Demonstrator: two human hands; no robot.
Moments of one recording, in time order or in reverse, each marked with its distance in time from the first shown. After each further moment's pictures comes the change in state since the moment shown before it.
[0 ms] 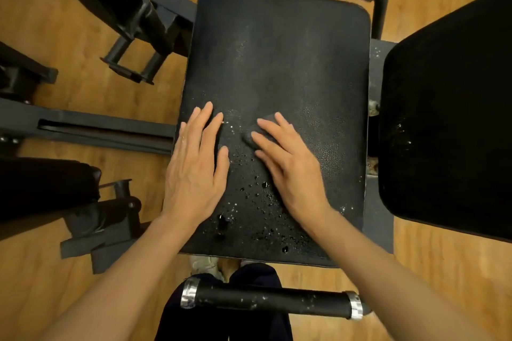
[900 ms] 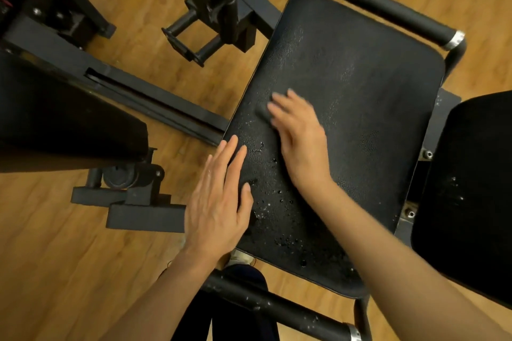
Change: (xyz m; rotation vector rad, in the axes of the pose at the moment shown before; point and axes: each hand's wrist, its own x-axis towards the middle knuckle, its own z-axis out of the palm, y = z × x) left_hand -0.066 0.003 0.010 0.049 0.067 -0.233; right_hand 0.066 -0.023 0.040 0.001 -0.068 -0.139
